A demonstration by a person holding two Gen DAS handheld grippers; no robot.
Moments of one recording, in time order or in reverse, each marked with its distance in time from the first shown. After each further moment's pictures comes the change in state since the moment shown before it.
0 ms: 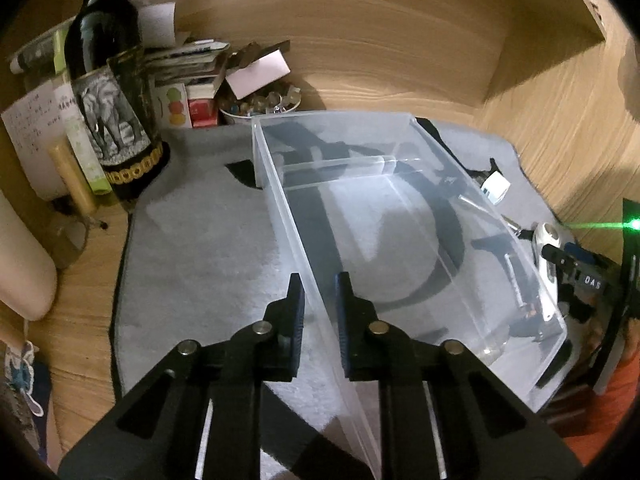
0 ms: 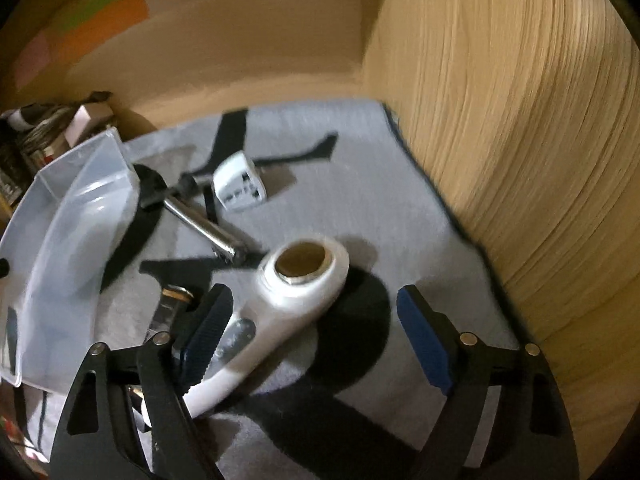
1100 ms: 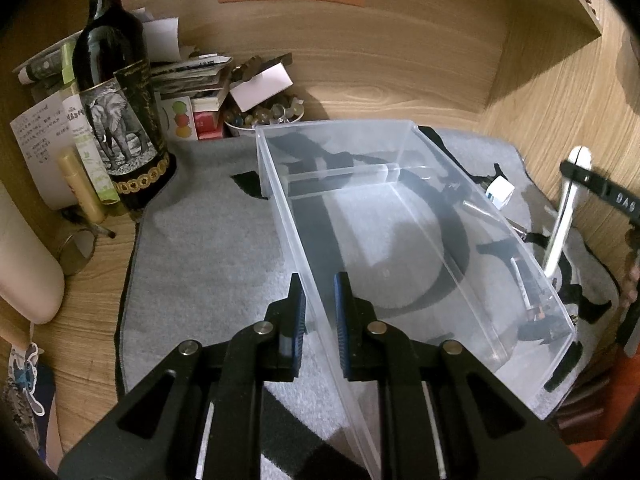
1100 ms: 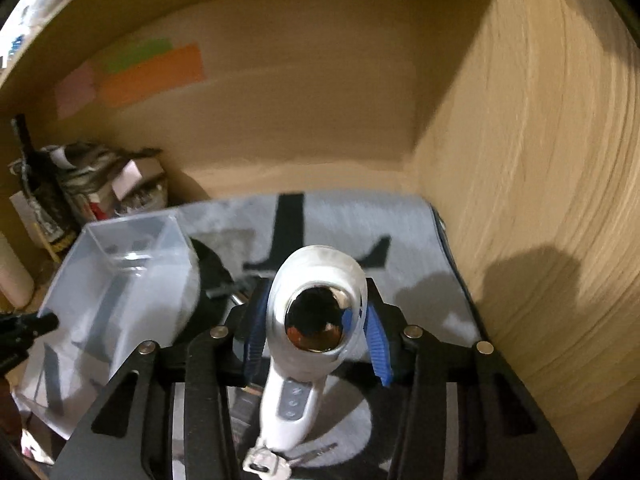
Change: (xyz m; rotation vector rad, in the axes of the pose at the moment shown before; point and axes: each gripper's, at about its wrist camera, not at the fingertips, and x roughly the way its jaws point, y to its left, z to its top) left arm 0.000 -0.002 -0.003 0.003 -0.047 0.024; right arm -0.036 0.040 0.050 -0.103 -0.238 0.100
